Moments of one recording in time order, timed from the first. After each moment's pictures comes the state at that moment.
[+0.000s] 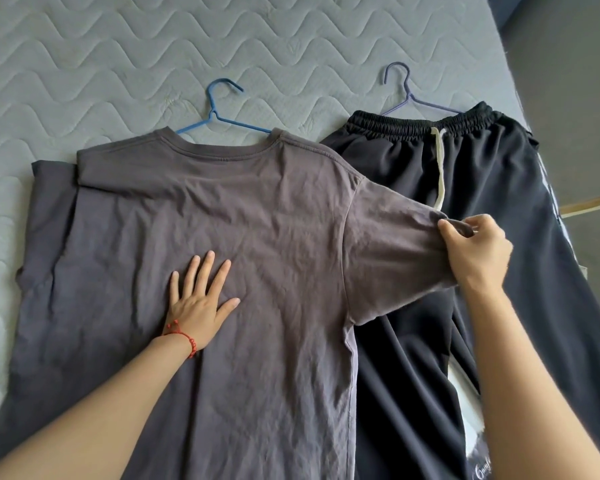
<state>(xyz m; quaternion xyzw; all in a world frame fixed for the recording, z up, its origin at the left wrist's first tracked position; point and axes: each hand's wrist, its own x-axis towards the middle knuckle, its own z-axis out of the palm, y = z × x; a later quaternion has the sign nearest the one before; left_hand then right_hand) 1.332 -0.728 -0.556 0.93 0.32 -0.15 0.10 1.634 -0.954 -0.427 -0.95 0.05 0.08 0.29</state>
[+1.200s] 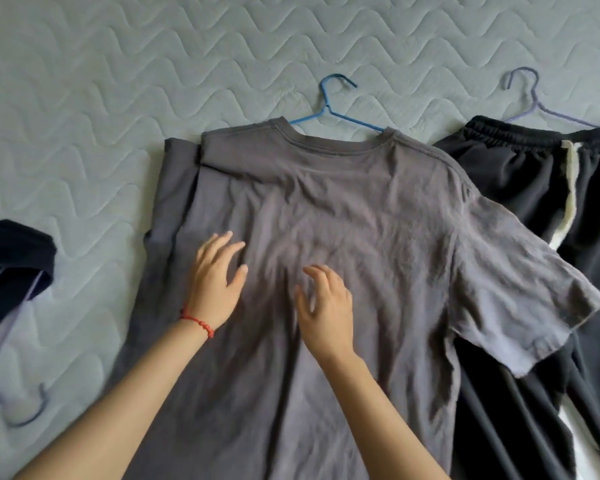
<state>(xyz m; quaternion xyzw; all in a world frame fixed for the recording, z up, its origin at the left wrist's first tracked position) 1.260 -0.648 -0.498 0.88 0.40 0.10 0.24 1.369 -0.795 -0.495 -0.86 -0.33 0.21 0.32</state>
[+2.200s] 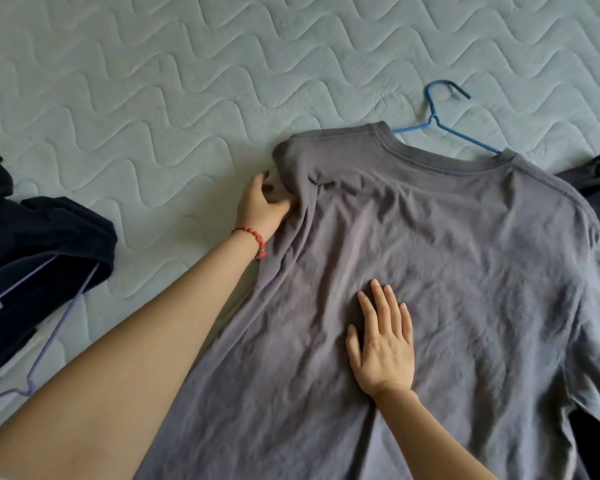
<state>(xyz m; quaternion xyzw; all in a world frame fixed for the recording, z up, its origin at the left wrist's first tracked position) 1.288 -0.505 -0.519 0.64 0.57 0.16 0.49 1.339 -0.767 -0.559 -0.88 -0.46 0.11 0.09</state>
